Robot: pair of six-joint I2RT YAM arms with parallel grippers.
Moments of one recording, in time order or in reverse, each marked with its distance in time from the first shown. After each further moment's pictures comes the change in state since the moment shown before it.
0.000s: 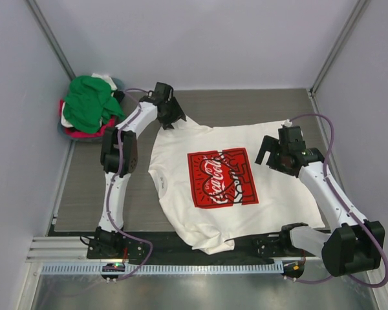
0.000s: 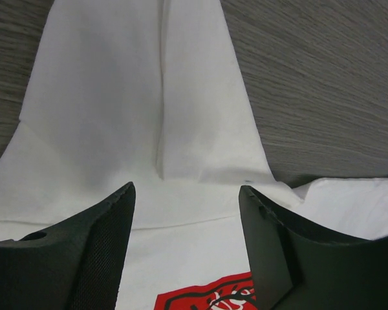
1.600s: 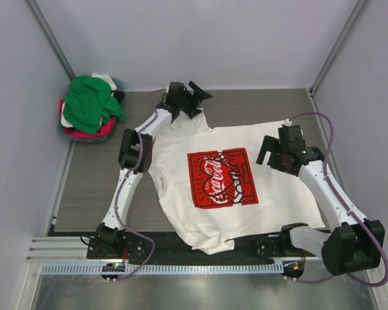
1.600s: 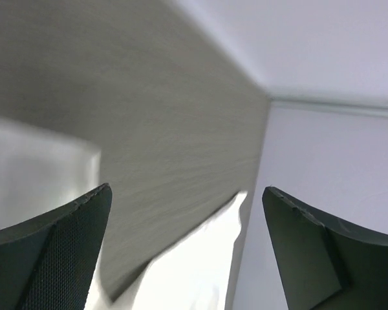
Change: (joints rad) left arm -0.057 0.378 0.395 0.540 0.188 -0.393; right arm 0.000 0.008 0.019 -0.030 0.030 -0.034
